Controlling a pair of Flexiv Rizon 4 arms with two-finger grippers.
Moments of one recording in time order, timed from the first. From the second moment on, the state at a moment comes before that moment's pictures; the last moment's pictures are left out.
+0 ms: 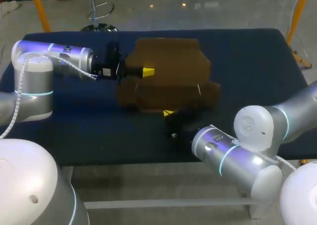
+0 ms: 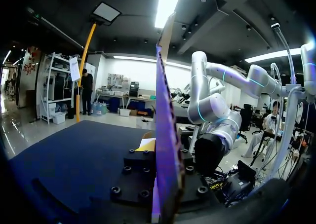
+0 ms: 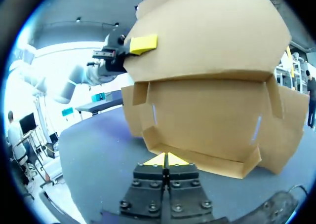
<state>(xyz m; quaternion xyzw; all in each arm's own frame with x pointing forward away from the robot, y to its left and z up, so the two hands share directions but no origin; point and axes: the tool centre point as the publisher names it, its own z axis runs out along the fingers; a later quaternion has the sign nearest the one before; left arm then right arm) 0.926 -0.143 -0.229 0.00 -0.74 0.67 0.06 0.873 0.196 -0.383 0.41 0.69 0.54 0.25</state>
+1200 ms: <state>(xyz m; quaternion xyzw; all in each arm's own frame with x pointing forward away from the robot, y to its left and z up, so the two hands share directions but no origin) 0.926 -0.143 -0.229 0.00 -0.74 0.67 0.06 0.783 0.063 -0.354 0.27 0.77 0.54 0.18</state>
